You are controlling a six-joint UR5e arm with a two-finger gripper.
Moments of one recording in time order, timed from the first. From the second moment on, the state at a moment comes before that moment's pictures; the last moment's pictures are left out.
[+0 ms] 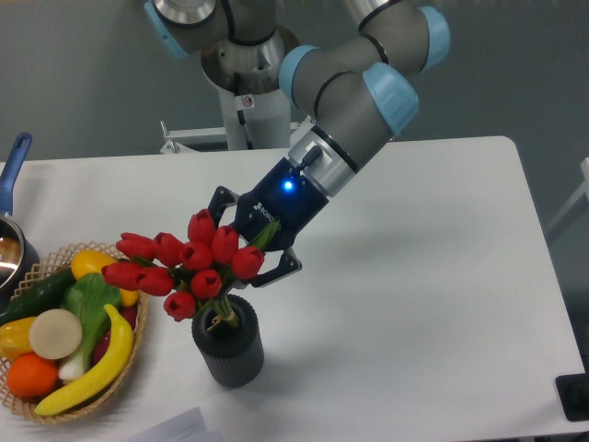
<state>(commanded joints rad) 2.53 -1.79 -1.66 -0.81 0.44 0.92</state>
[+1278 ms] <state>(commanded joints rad) 2.62 -1.66 -1.55 -0.82 0.45 0.65</state>
